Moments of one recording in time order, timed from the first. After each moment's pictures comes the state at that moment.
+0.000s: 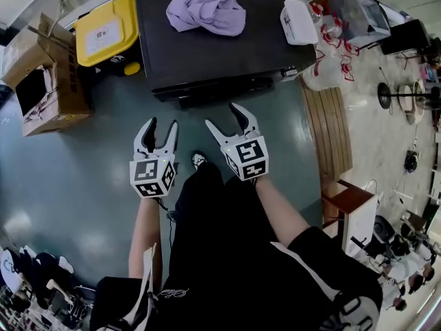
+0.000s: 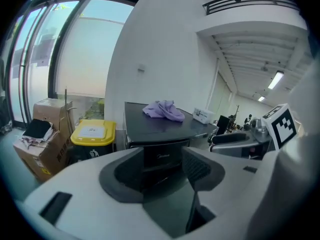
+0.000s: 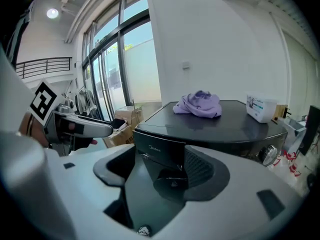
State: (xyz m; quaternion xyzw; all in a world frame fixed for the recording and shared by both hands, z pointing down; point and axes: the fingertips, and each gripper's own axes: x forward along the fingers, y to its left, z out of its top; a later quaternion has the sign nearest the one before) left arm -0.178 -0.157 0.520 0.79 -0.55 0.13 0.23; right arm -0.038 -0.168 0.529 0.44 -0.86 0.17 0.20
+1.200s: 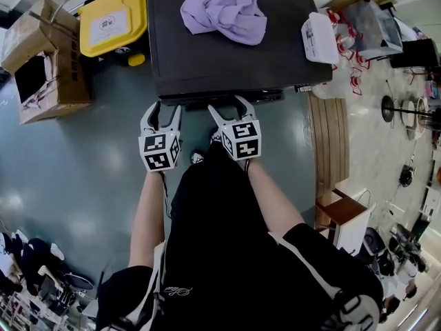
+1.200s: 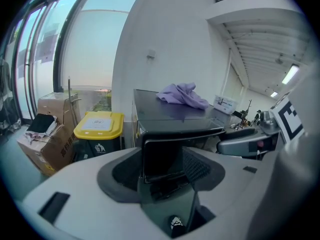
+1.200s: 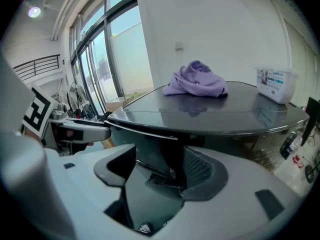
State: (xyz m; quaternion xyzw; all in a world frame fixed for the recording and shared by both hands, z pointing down) left arm -0.196 -0.235 0.608 0.75 -0.58 0.17 0.25; right arm -0.049 -0.247 0.611 0.44 -0.83 0.23 0.25
